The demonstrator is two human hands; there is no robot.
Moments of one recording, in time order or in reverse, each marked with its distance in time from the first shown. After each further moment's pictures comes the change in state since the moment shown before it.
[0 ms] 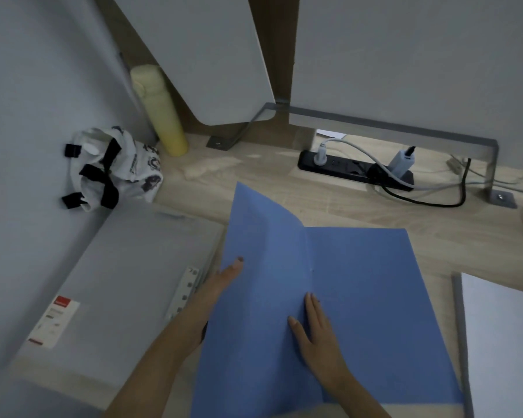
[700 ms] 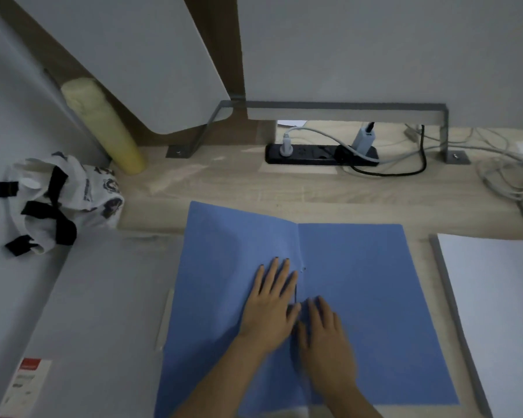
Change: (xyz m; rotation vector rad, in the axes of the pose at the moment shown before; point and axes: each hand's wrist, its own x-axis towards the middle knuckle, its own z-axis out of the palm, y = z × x) left_hand 0.041 -0.063 0.079 1.530 -0.056 0.862; right_hand -0.014 -0.003 0.022 -0.461 0.254 0.134
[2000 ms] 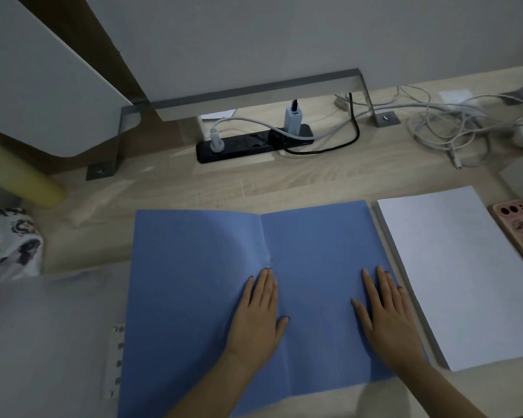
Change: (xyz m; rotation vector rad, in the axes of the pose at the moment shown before) left_hand 0.013 0.045 0.023 0.211 0.049 0.214; right_hand 0.001 0.170 -0.020 0.056 0.196 0.159
